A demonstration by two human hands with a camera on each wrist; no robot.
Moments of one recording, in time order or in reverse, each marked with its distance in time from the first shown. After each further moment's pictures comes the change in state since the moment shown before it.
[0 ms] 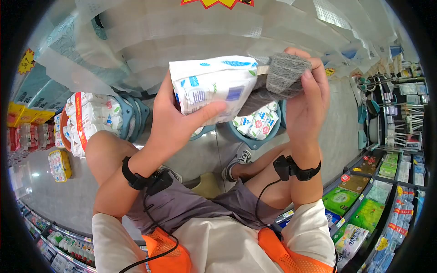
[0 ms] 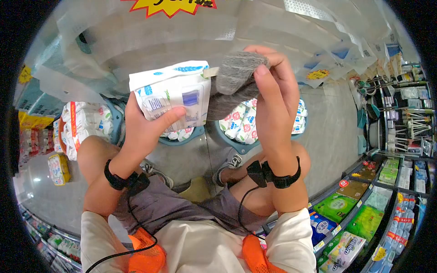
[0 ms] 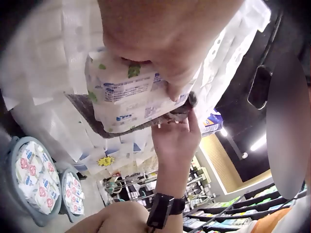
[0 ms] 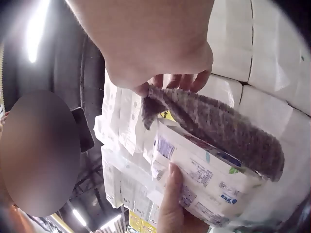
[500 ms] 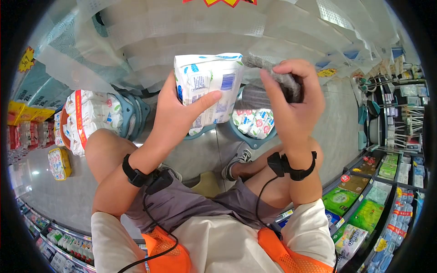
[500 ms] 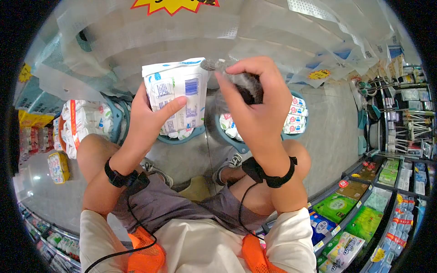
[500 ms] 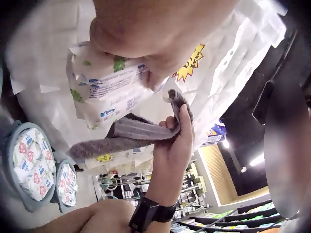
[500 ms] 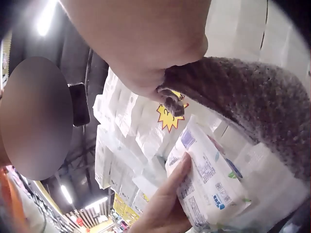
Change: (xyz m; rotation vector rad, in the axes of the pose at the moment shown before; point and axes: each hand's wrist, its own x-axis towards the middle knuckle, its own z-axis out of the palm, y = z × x) left_hand 0.009 -0.013 -0.002 -0.028 0.045 -0.165; right_hand -0.003 0.015 0.013 -0.760 -0.014 -0.410
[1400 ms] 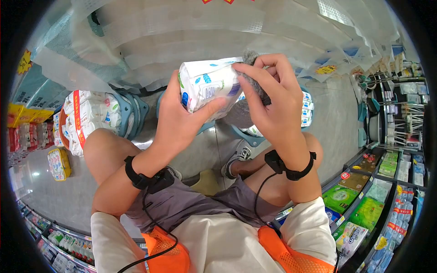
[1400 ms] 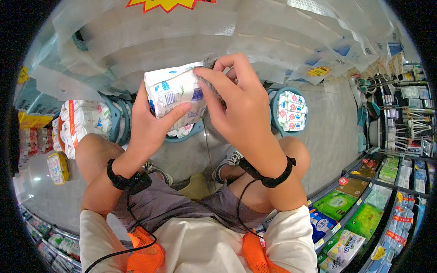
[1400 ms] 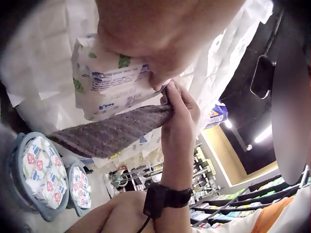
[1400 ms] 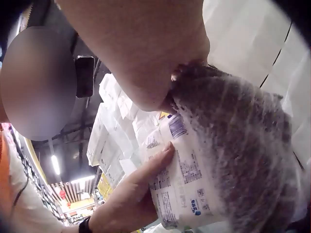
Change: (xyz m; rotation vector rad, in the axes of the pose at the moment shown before) left_hand -0.007 -0.013 0.008 0.214 0.049 0.226; right_hand -0.006 -0.002 0.010 -0.192 -0.224 -0.114
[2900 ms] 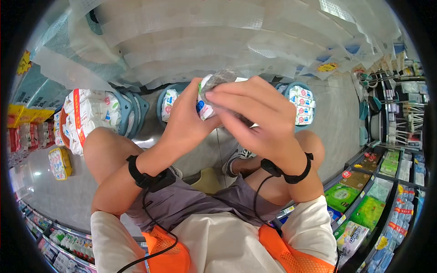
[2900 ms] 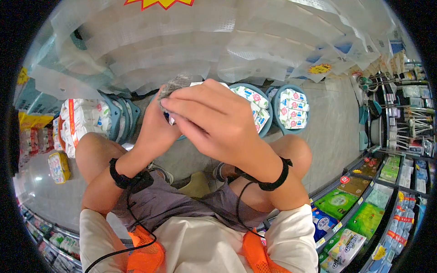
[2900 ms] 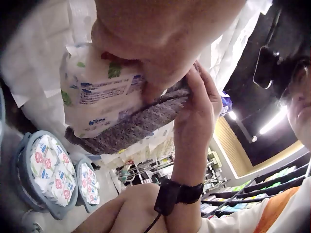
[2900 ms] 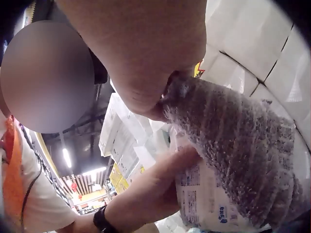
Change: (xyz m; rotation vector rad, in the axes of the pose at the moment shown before) left_hand -0.009 -0.009 0.004 0.206 -0.177 0.045; right_hand -0.006 -0.021 0.004 0.227 -0.087 -0.167
